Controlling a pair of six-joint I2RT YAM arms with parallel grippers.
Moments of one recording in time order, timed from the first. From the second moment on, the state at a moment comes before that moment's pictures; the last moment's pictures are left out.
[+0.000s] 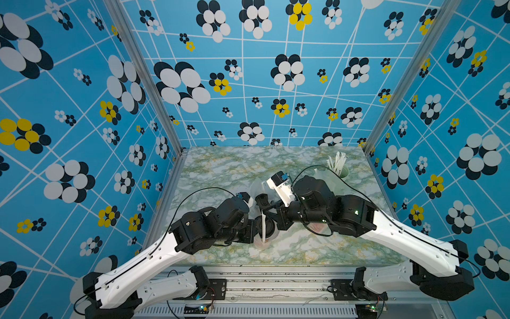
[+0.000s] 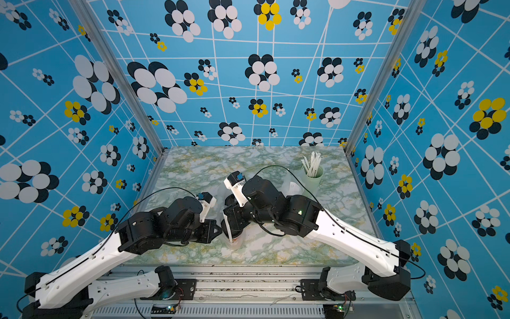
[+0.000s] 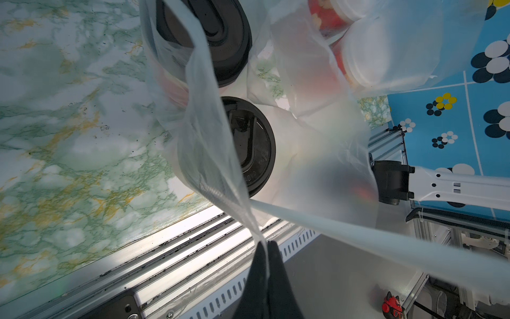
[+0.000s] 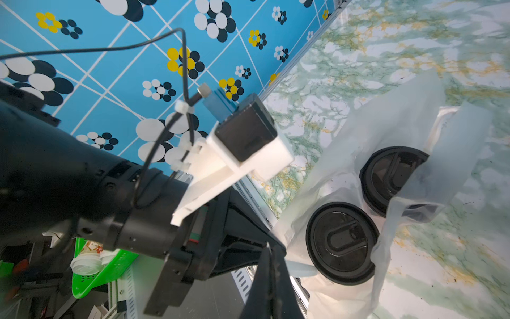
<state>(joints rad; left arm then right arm) -0.99 0.97 1.19 -1.06 0.07 -0.83 1.14 1.32 1.50 -0.75 -0.06 0.49</state>
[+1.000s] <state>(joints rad) -0.82 0.95 1.27 -1.09 0.06 -0.74 1.00 1.18 1.39 -0.73 0.00 0.42</state>
